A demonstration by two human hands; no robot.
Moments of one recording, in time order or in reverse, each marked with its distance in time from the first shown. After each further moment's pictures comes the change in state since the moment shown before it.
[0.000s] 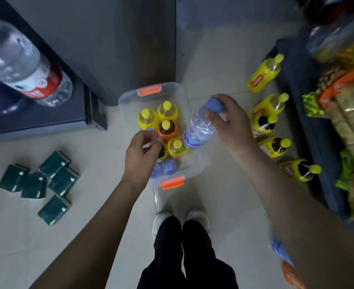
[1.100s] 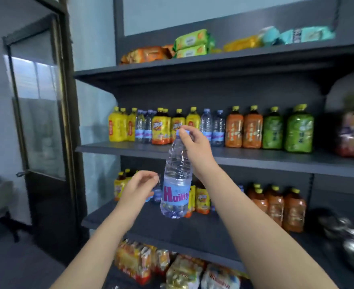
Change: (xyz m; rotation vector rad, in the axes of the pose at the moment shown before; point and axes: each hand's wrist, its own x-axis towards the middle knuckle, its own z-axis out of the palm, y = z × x) left_hand -0.311 0.738 0.075 -0.369 -1.088 0.823; right_hand -0.247 -0.592 -0.563 0.166 1.121 -0.445
